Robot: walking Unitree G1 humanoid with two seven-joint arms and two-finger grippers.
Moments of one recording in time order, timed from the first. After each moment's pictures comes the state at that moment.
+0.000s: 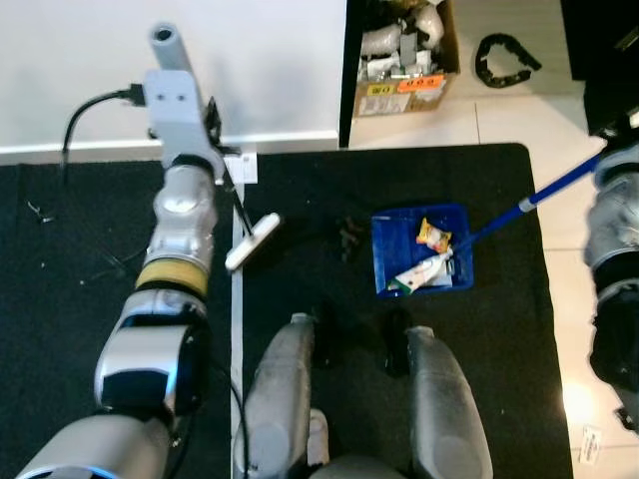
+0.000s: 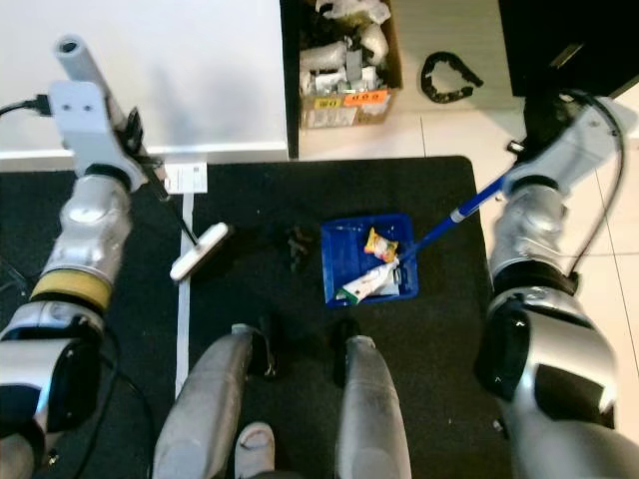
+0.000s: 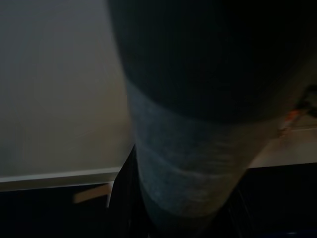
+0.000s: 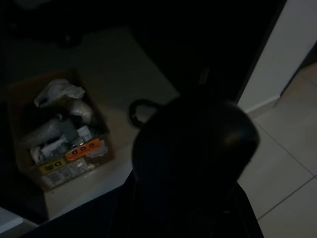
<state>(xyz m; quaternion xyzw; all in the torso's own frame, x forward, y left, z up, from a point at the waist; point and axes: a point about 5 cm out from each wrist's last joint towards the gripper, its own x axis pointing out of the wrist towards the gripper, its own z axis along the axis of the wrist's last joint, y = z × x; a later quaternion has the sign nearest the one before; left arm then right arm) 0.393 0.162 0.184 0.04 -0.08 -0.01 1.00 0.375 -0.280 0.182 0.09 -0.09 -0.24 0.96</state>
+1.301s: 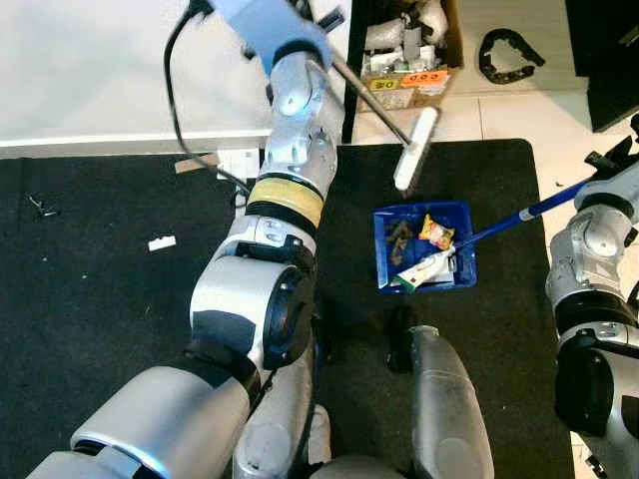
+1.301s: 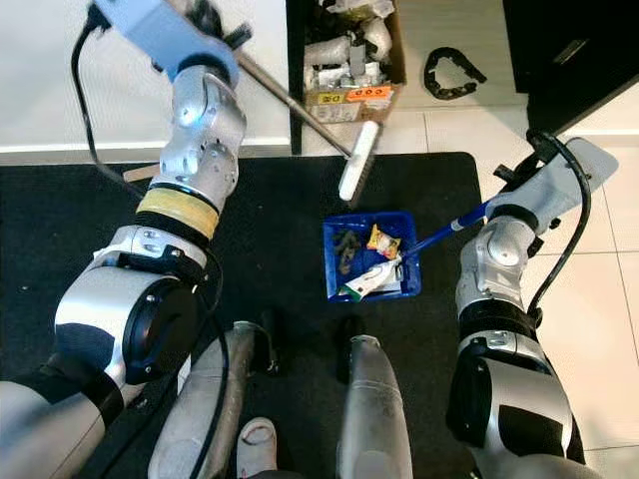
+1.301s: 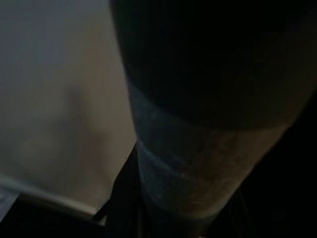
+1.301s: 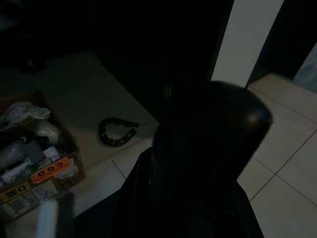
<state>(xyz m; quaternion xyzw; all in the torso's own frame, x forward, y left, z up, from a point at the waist) 0.393 0.042 0.303 -0.20 -0.17 -0.09 0.96 0.344 -0.286 0.149 0.09 -0.11 -0.34 0.93</state>
